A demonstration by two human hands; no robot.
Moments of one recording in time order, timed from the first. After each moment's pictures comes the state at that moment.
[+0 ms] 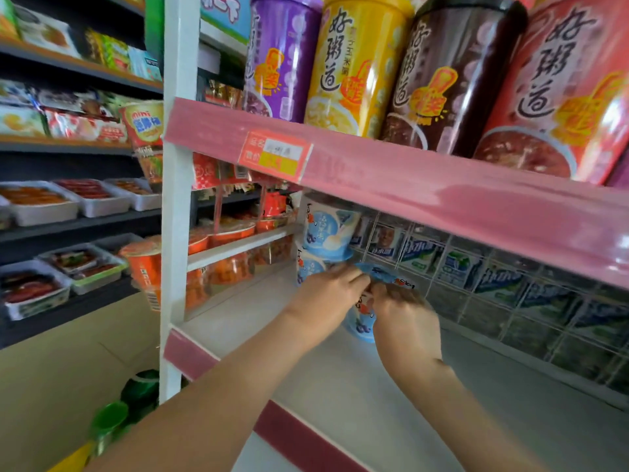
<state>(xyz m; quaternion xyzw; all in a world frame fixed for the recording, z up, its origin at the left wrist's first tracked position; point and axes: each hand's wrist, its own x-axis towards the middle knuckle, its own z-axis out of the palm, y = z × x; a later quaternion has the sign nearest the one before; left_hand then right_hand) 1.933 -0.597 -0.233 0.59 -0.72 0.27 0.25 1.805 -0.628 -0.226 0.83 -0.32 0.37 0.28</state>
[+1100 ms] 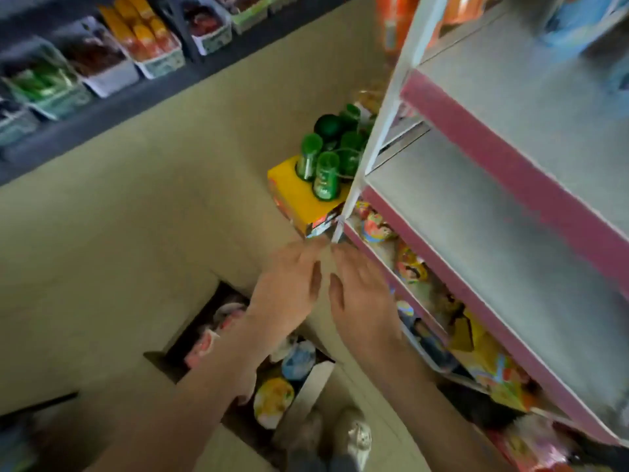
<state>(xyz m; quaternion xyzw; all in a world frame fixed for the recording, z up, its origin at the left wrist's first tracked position) 1.939 -0.220 -0.384 0.83 -0.47 -0.04 0.30 1.840 -0.303 -0.380 0.94 -0.21 0.23 -0.11</state>
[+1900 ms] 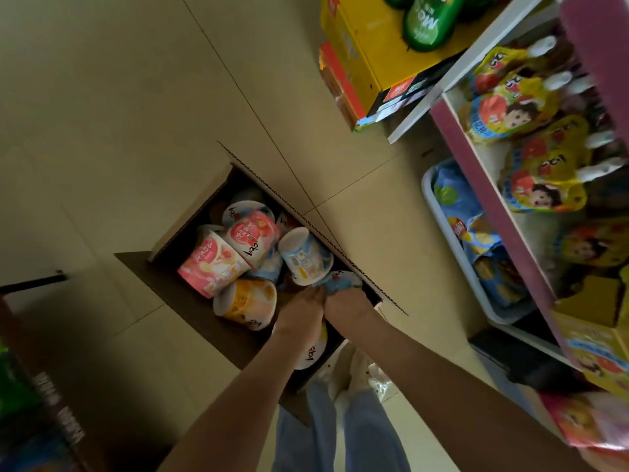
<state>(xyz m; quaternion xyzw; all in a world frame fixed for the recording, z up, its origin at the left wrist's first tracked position) 1.835 -0.096 -0.712 0.83 -0.32 -0.45 0.05 1.812 -0.207 -0.681 0.87 0.11 -0.48 -0.02</state>
